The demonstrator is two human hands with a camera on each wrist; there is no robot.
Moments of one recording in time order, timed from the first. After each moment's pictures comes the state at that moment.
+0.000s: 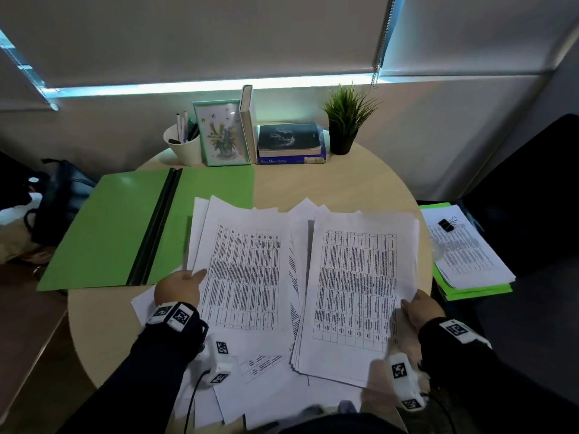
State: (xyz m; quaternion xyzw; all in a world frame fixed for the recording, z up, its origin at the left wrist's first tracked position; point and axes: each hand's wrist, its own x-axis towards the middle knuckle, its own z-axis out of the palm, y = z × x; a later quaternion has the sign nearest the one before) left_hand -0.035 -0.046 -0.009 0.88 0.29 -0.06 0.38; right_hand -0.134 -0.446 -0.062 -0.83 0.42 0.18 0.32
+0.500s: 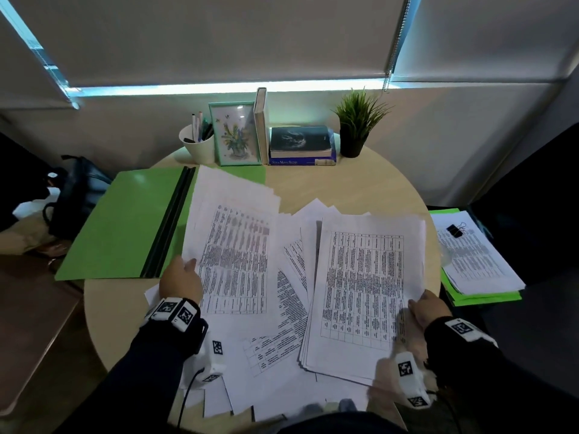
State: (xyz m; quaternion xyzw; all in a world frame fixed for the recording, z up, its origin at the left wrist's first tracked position) left_hand -0.042 -0.039 0.013 0.89 0.26 -0.01 0.37; right_hand -0.134 -0.437 -0.053 -0.84 0.41 0.18 0.29
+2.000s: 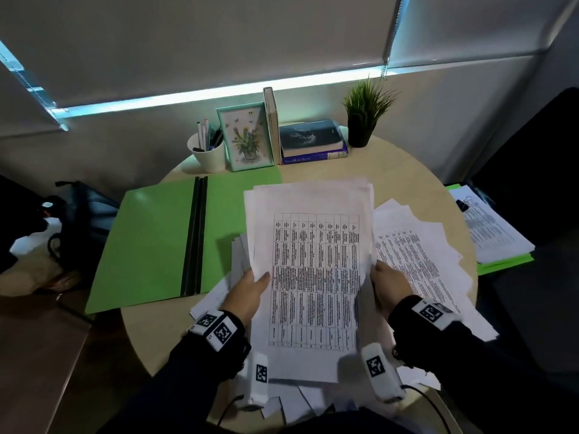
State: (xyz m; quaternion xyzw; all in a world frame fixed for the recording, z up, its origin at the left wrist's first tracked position) left_hand -0.036 -0.009 0.013 0.83 0.06 -0.28 0.48; right_hand -0.104 -0.242 0.012 -0.70 0.41 0.05 0.58
